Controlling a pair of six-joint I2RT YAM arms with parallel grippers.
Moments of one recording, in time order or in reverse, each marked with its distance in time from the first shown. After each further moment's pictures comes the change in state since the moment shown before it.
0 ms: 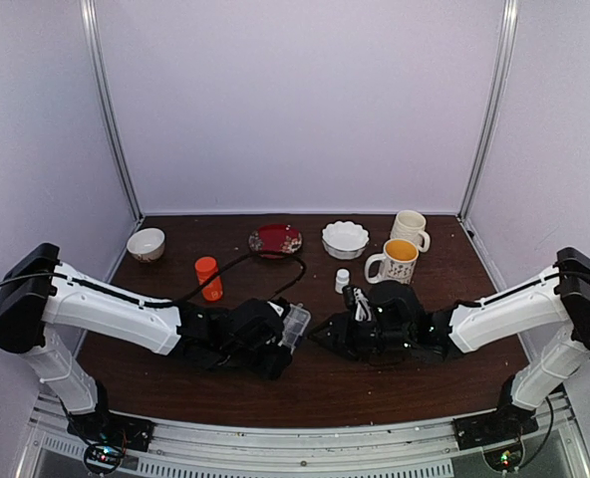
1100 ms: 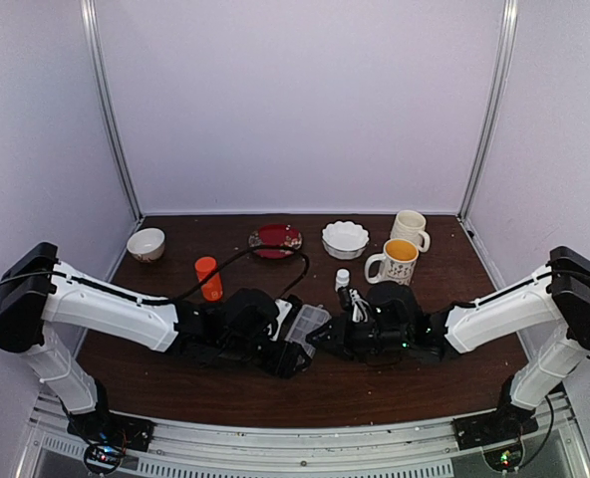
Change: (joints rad) left arm 0.056 -0.014 -0.056 0.217 0.315 -0.014; right arm -0.002 0.024 -0.011 0.059 -0.064 -0.011
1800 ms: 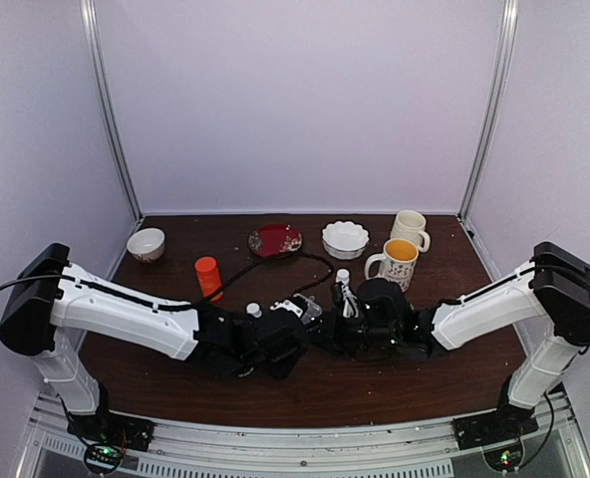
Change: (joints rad) left arm -0.141 0.076 0.187 -0.336 -0.521 0.093; right arm -0.004 0.088 0.068 0.047 0.019 0.012
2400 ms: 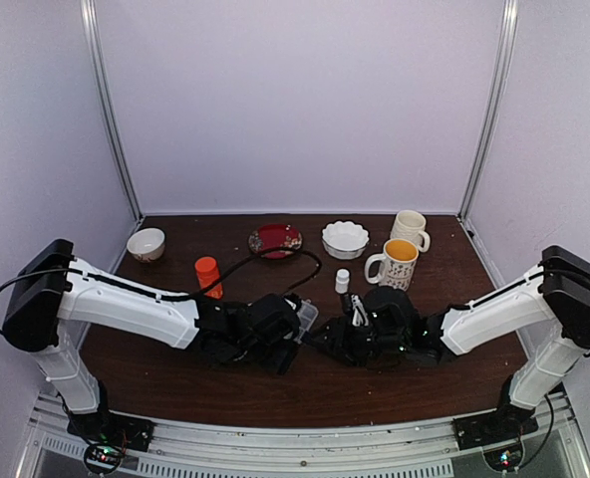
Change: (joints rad) left arm 0.086 0.021 -0.026 0.046 0.161 -0.027; right arm 0.001 -0.053 -0.070 -0.049 0.029 0.044
